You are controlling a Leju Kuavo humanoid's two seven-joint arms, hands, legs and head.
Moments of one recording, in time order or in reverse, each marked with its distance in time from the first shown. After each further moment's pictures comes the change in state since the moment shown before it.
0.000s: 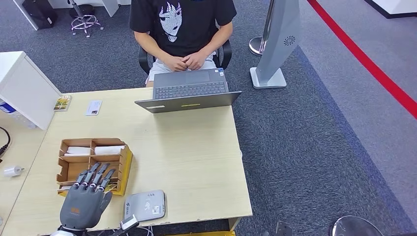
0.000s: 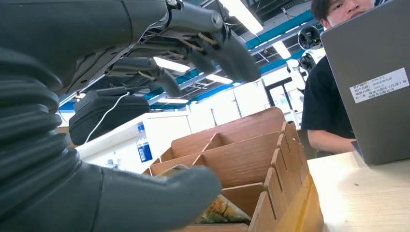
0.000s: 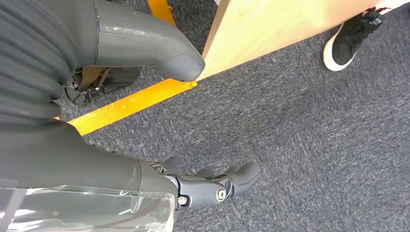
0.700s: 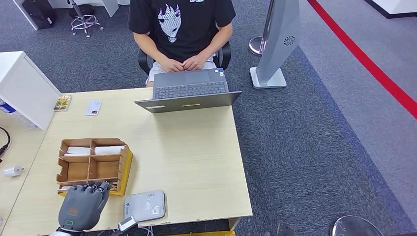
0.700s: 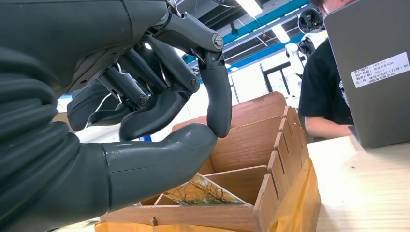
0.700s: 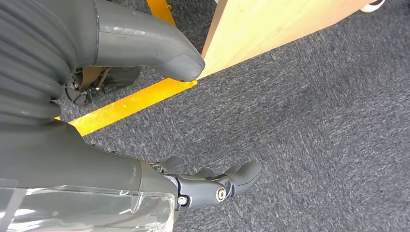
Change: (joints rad) left arm 0.011 0.028 -0.015 -0.015 0.065 -0.052 0.008; right arm 0.002 -0.003 0.000 0.000 -0.014 0.000 0.000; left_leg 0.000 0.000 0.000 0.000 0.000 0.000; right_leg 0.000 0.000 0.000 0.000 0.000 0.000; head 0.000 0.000
